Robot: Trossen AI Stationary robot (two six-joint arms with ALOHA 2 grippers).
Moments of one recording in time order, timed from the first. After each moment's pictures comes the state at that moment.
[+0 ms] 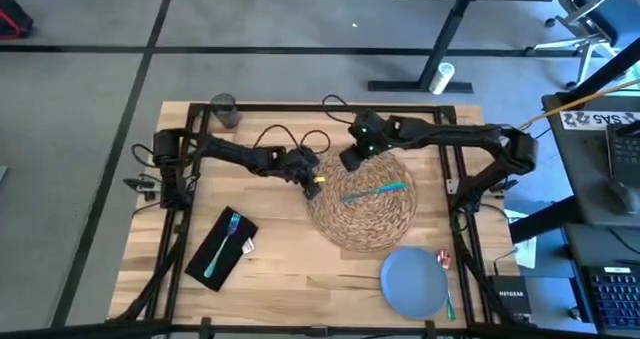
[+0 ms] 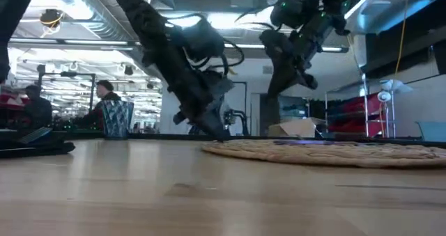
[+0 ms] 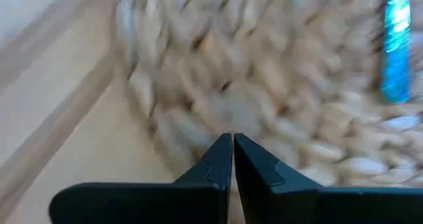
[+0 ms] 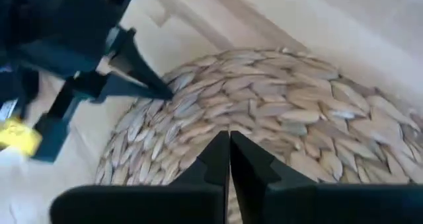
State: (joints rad) left arm 0.18 1.88 1.01 -0.03 -0.06 -0.40; right arm -0.35 1.54 1.04 -0.48 -0.13 0.52
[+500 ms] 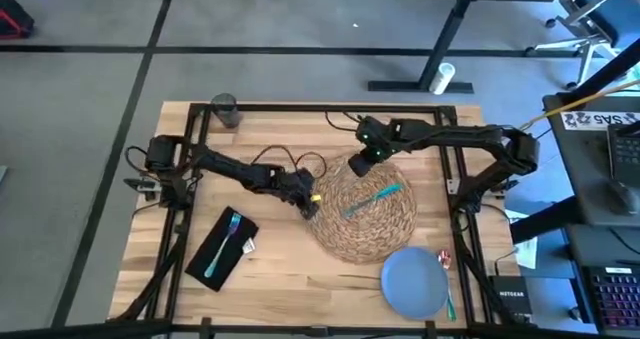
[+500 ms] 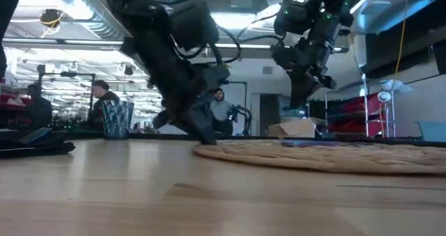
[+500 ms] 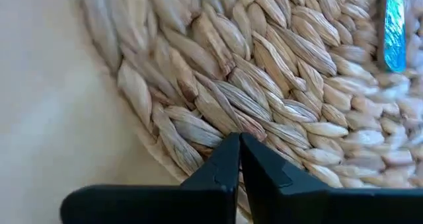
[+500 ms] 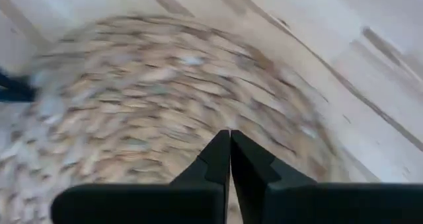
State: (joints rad) left arm -0.04 1.85 0.94 -0.11 -0.07 -0.72; right arm -0.35 1.54 1.03 -0.72 0.03 0.52
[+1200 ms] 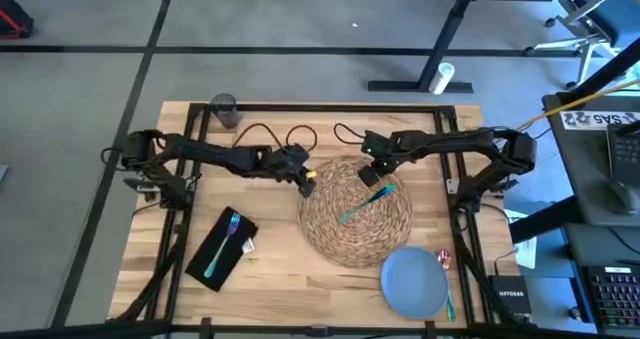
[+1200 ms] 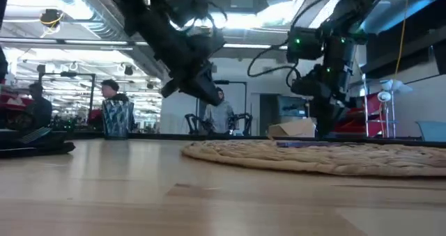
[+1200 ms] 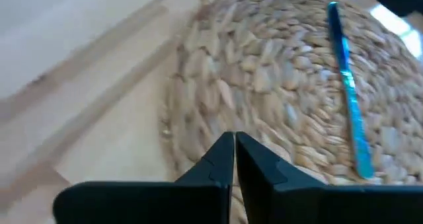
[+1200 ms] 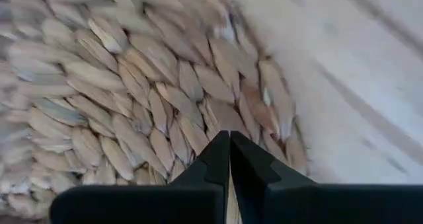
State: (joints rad) left arm 0.14 1.63 0.94 -0.08 -0.16 -0.53; right arm -0.35 1.57 0.82 -0.63 0.03 0.58
